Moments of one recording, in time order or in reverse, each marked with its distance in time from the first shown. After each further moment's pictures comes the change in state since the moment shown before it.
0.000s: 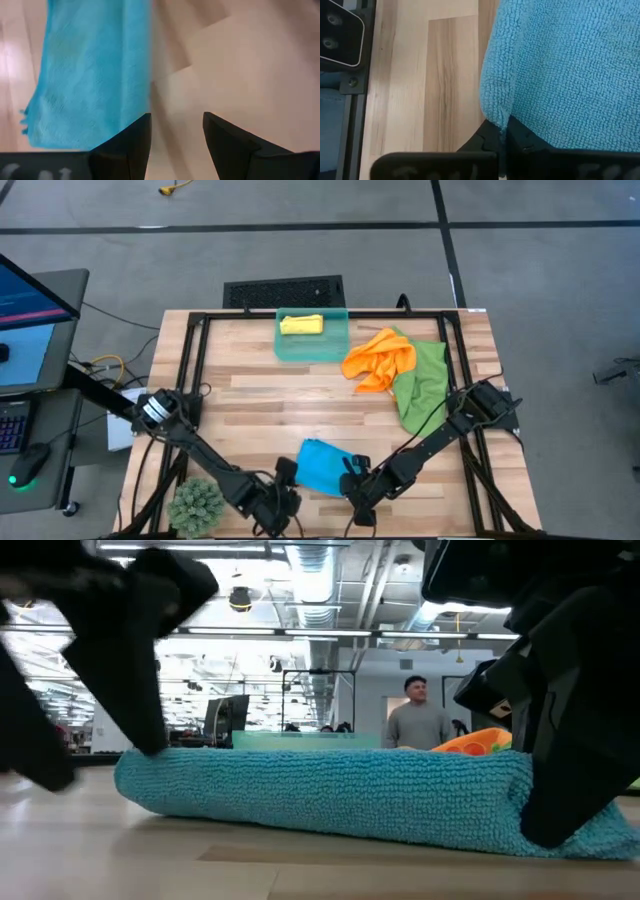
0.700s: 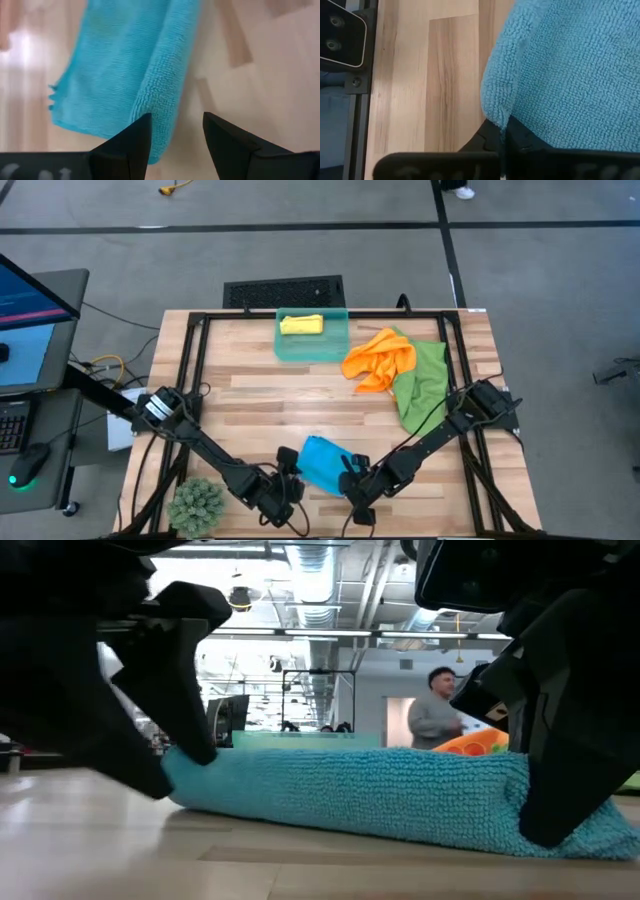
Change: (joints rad) left arm 0.039 0.000 -0.061 0.056 -0.108 -0.022; right arm -0.014 0.000 0.000 -0.003 -0.045 -0.002
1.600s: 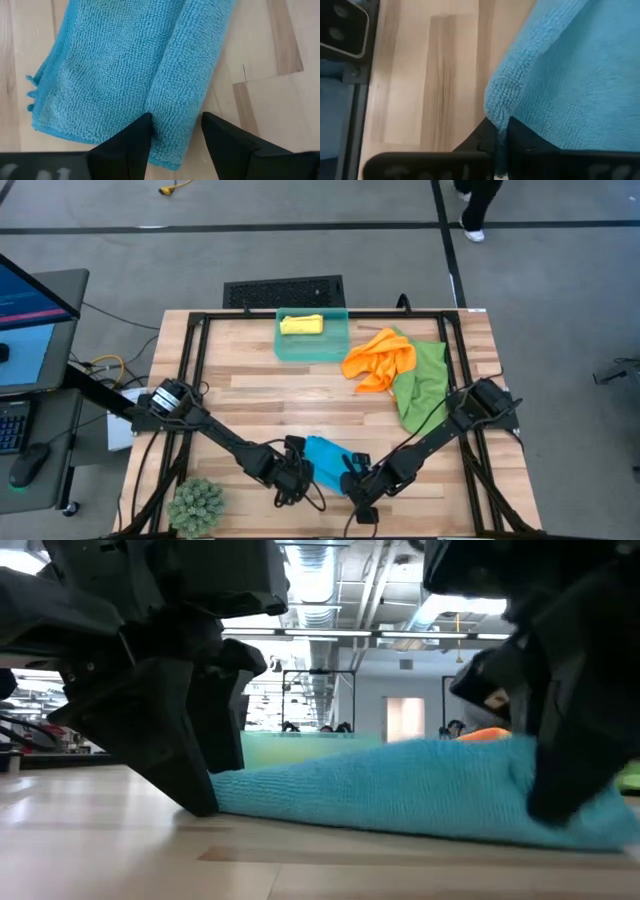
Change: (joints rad) left arm 0.138 -0.004 -0.019 0.011 0.242 -0.007; right arm 0.003 -0.036 -0.005 -0.030 0.025 -0.055
